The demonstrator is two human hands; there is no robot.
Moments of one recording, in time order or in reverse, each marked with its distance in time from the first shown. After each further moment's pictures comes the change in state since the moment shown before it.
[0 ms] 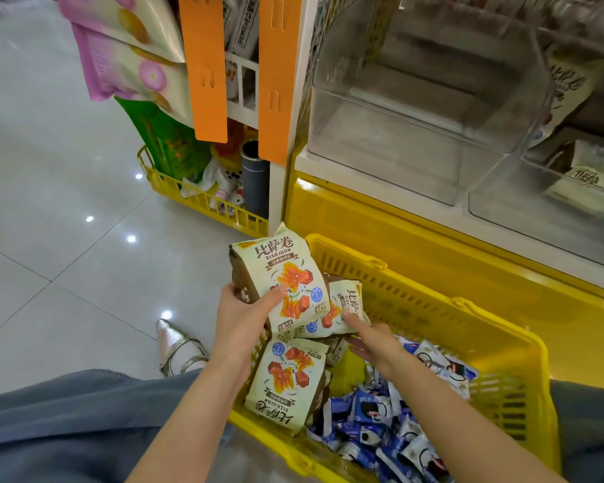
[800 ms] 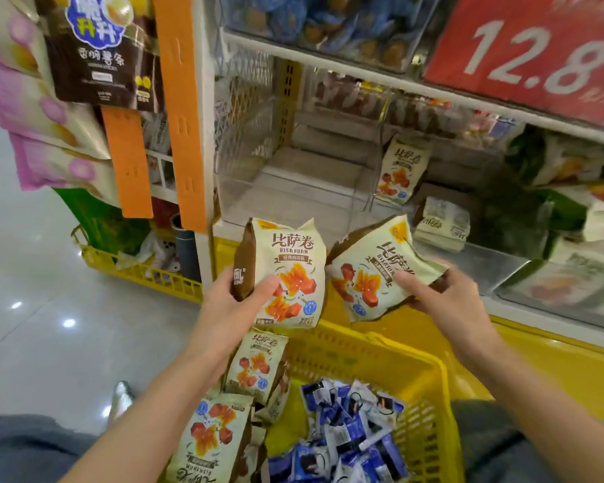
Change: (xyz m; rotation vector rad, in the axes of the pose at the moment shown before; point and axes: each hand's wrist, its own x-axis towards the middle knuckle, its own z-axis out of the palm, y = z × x) left_hand -0.056 0.076 0.097 0.200 -0.291 0.362; right_hand -0.161 -0.117 -0.158 -0.039 0.275 -0.829
